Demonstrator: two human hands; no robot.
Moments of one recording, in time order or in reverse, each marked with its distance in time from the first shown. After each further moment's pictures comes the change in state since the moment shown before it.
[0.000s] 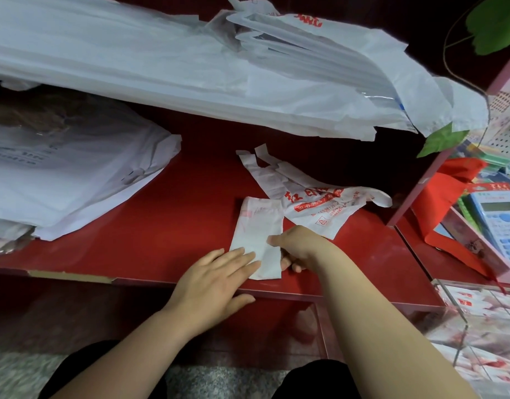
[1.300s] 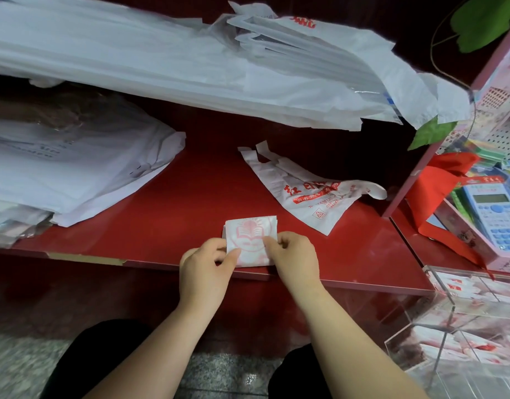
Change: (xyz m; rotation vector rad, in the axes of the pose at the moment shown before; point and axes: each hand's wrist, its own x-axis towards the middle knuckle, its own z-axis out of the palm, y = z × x) left_hand -0.001 0.031 -0.008 -0.637 0.372 -0.845; right_hand -0.014 0.043 0.045 -0.079 0.555 -0.437
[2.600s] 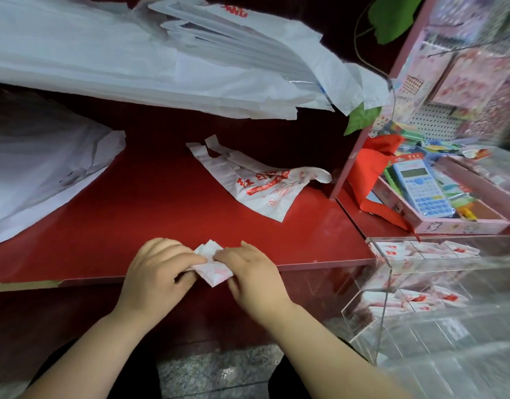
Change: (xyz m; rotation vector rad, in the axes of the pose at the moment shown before) left_hand 0.013 -0.004 -0.020 0.230 -0.131 0.809; right_hand -0.037 0.021 -0.002 -0.329 0.037 -0.693
